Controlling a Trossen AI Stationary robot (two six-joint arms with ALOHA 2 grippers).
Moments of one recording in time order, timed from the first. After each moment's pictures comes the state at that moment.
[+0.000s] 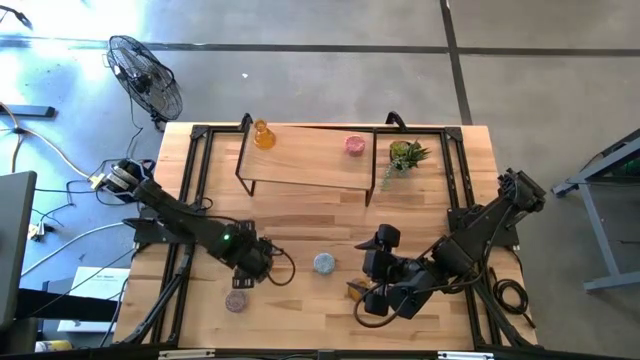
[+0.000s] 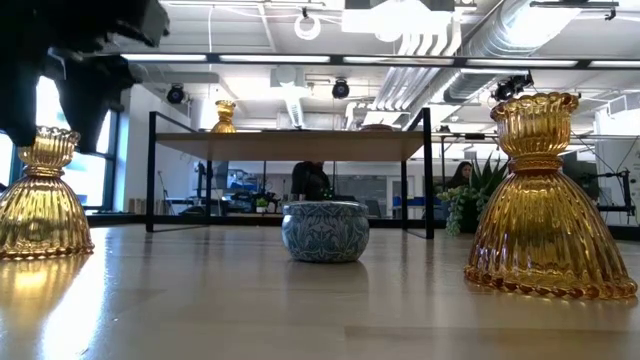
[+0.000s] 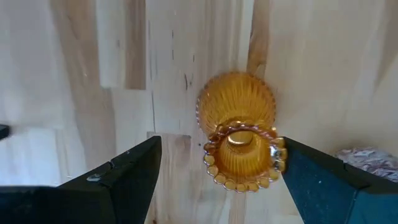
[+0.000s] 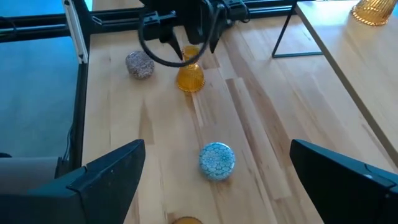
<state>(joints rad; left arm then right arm) -0.51 1.50 1.08 -1.03 -0.15 -0.57 0.66 1.64 1.64 -0.88 0.67 0.65</state>
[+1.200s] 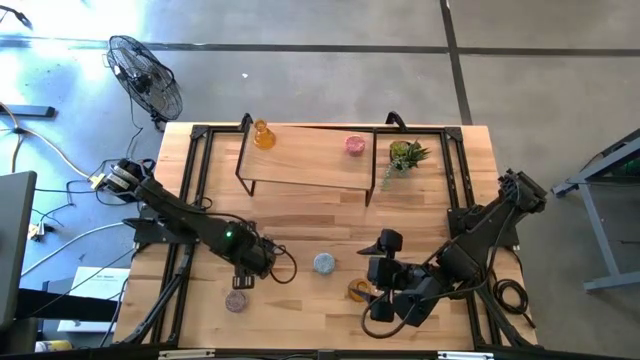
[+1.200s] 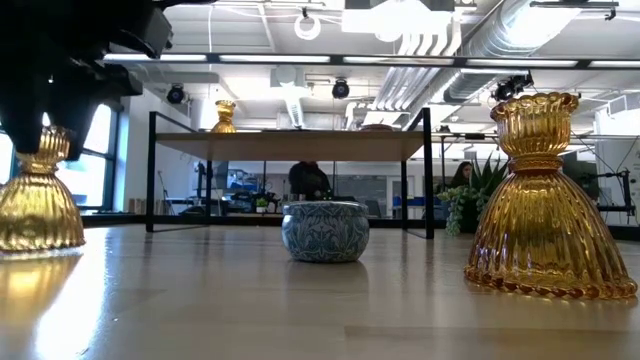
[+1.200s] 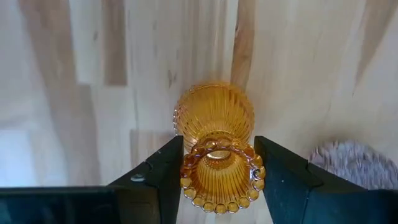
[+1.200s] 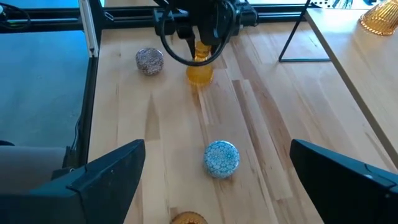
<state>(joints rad) -0.48 1.50 1.08 -1.01 -0.07 -0.55 0.70 1.64 1.64 -0.88 0.68 0.62</state>
